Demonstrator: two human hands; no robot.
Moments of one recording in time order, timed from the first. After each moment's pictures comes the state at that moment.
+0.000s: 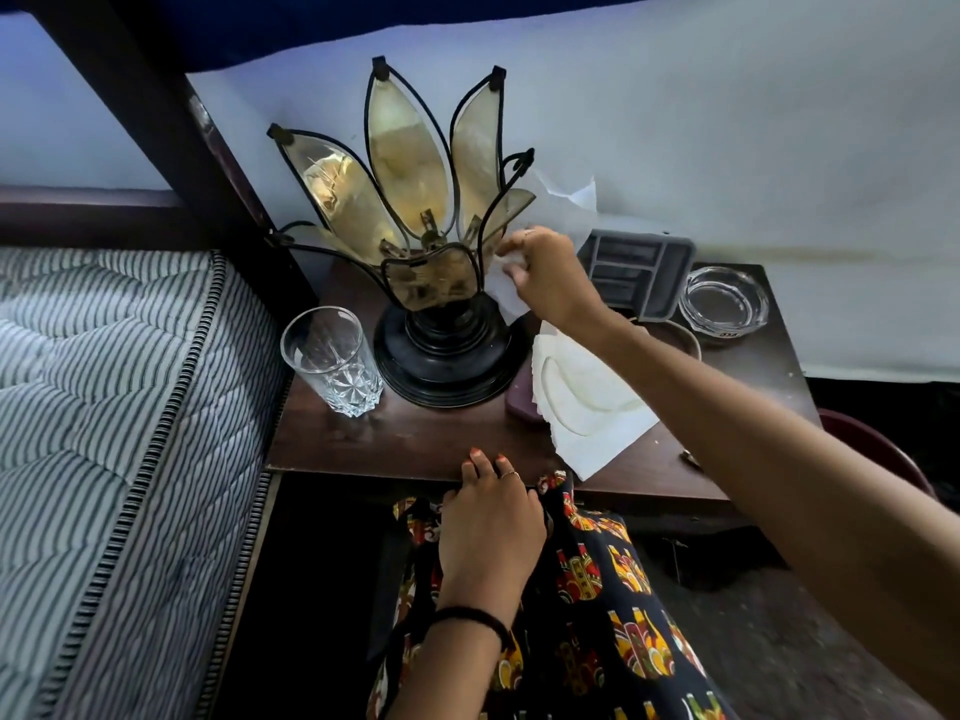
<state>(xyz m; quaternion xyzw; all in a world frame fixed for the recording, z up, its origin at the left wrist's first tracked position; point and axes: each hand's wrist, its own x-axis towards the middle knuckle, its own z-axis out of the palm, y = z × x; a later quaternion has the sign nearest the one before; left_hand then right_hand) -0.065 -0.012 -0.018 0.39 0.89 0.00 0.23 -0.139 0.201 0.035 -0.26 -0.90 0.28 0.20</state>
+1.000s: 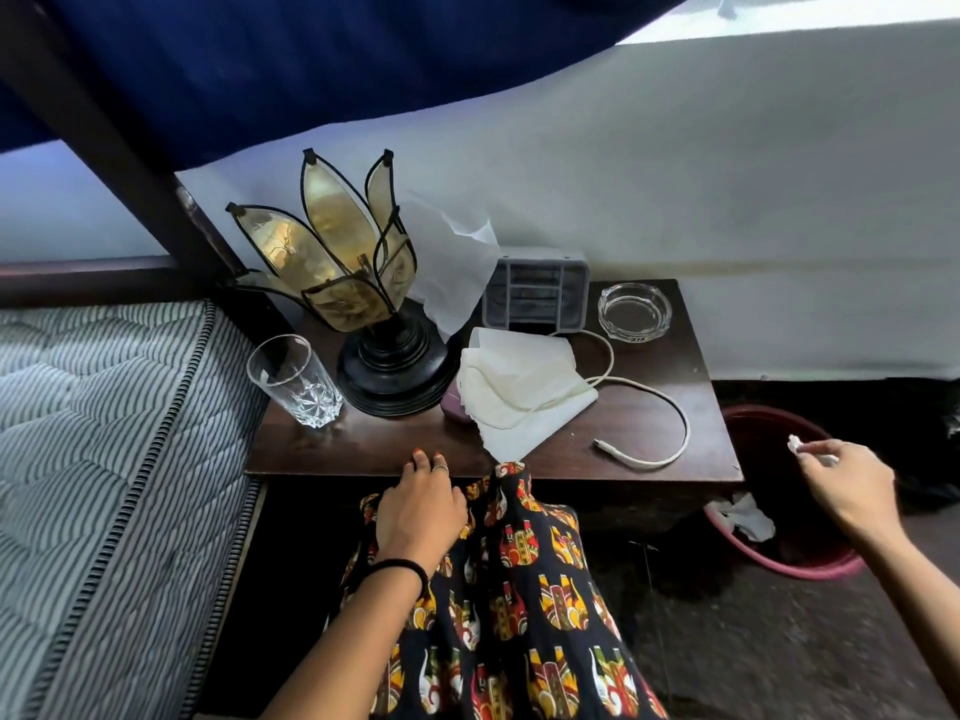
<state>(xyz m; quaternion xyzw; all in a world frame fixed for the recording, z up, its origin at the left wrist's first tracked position) -0.047 -0.009 -0.007 0.35 0.91 -0.04 0.19 0.254 0.266 -0.024 -0.65 -0.71 0.24 0.16</state>
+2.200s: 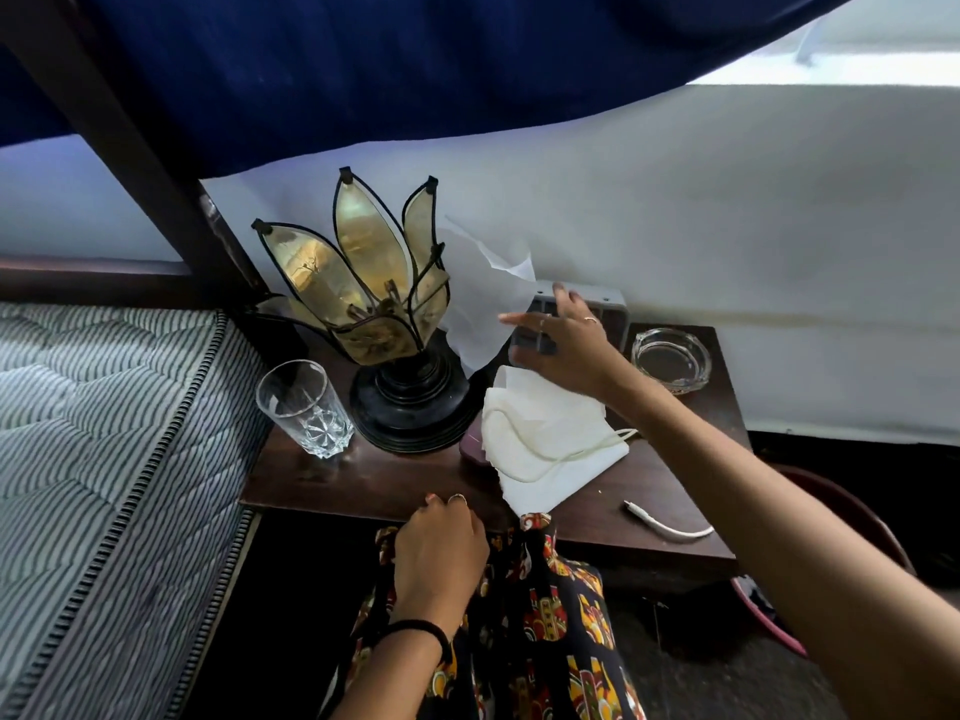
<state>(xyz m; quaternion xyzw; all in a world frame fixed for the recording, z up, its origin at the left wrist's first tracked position) -0.053 0.007 -0.013 0.33 0.94 0.04 0.10 -0.051 0.234 0.066 -0.26 -0.93 0.25 0.05</state>
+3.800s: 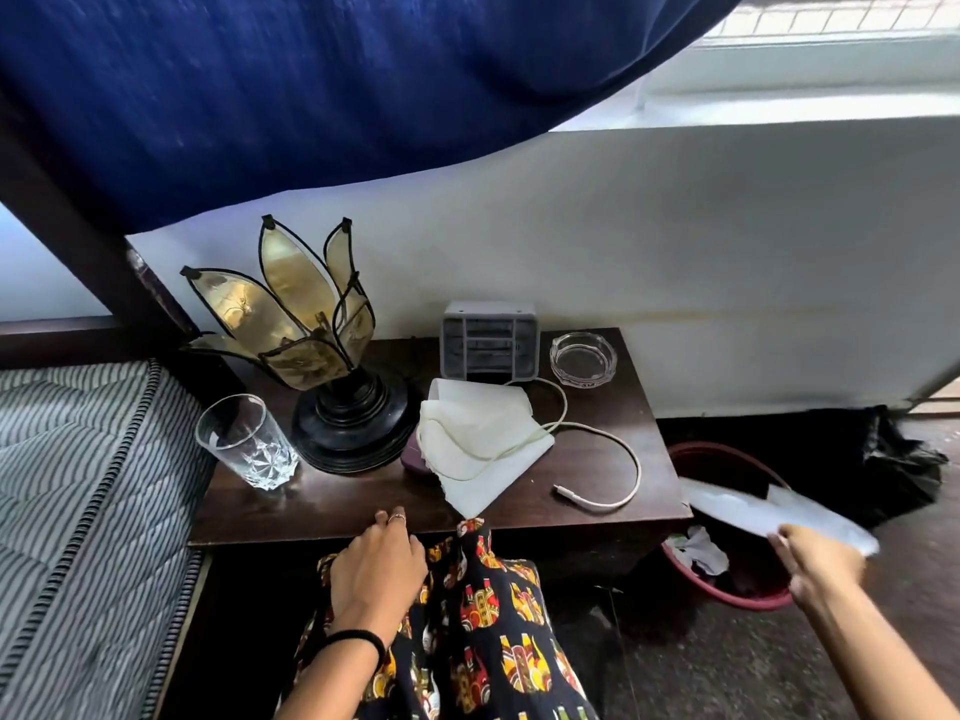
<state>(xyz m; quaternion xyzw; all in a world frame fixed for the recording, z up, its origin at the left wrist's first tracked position) -0.045 -0.014 -0.002 0.35 0.93 0.02 0.11 0.275 0.250 -0.032 -0.71 -0.20 0.51 0.44</state>
